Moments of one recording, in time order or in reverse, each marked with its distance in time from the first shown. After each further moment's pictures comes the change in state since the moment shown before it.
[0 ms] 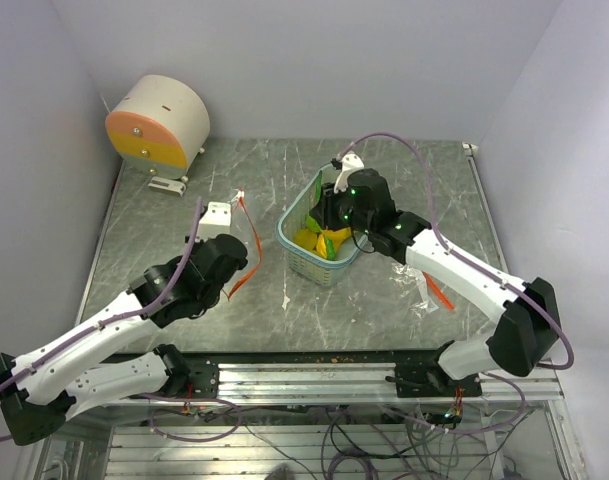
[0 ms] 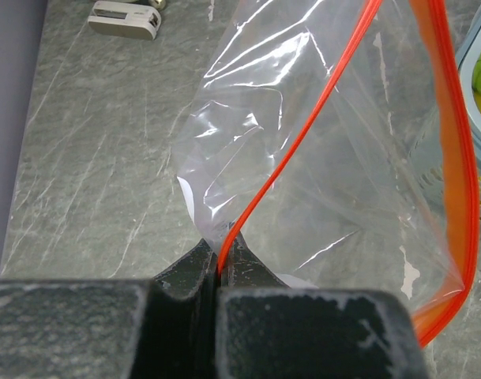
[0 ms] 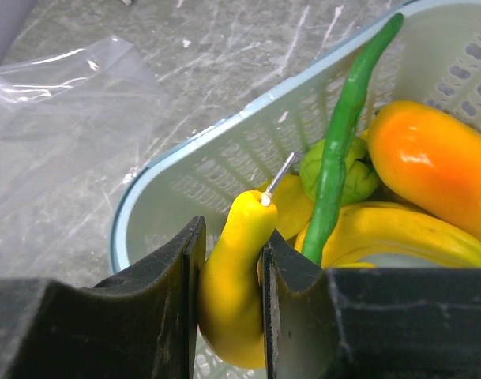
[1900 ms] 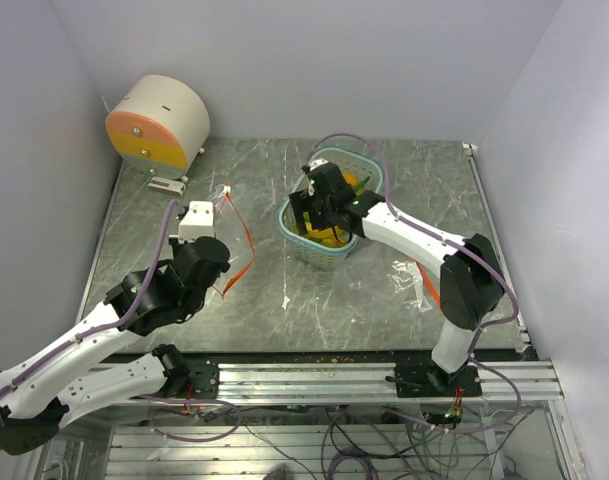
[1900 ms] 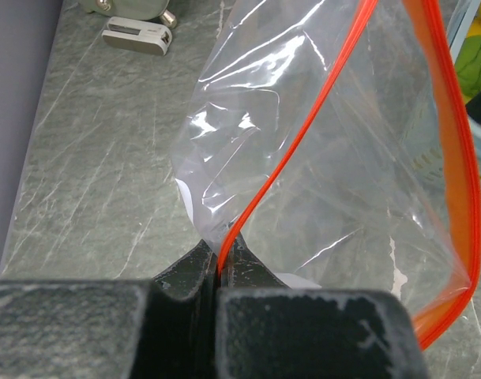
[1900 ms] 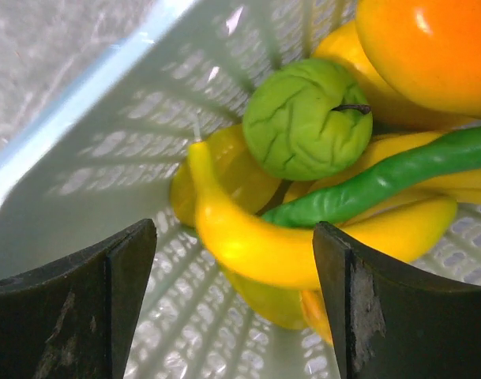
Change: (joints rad) left arm 0.000 -0.083 0.037 -0.044 -0.013 0.000; right arm -0.003 0.351 0.267 -0.236 0.085 -0.054
